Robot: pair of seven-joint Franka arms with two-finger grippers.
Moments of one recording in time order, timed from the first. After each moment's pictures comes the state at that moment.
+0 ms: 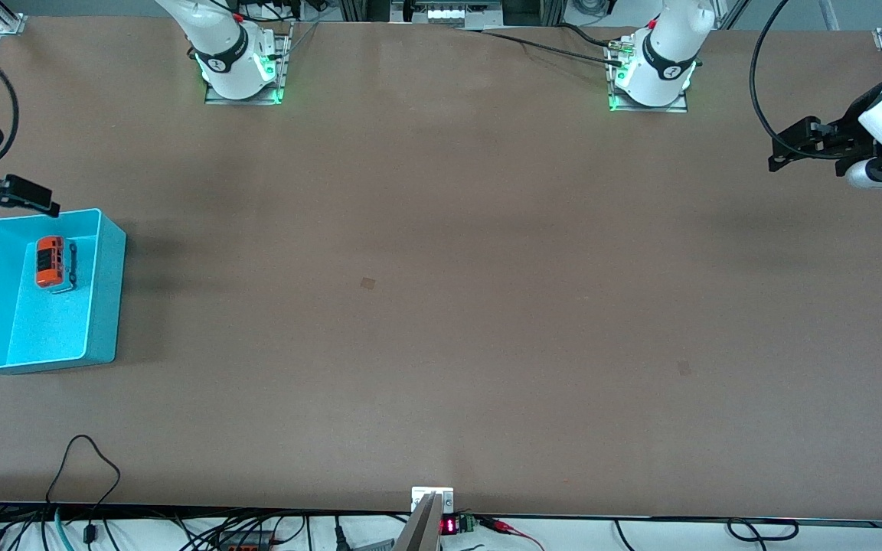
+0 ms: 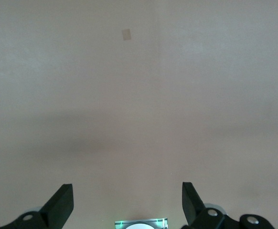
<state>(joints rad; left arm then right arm) -0.03 -0.04 0.01 -1.63 -0.02 1.48 0.03 -0.04 0.06 -0.07 -1.66 -0.02 1.63 -0.12</state>
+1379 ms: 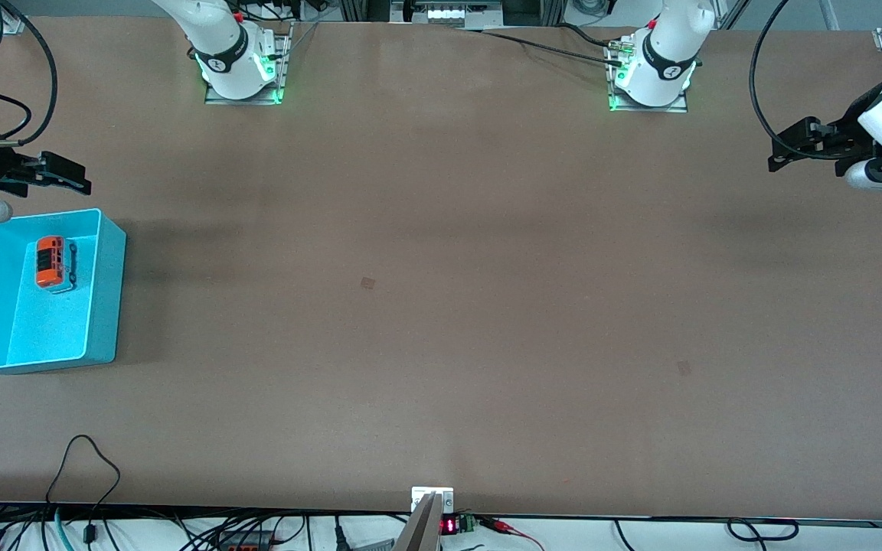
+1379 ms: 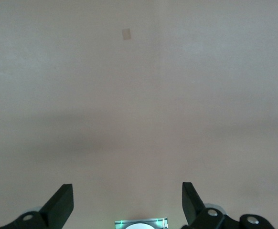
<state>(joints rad) -0.03 -0.04 0.01 -1.63 -0.02 1.48 0.03 0.05 0.05 -0.10 -1.65 -0.02 1.55 -0.11</state>
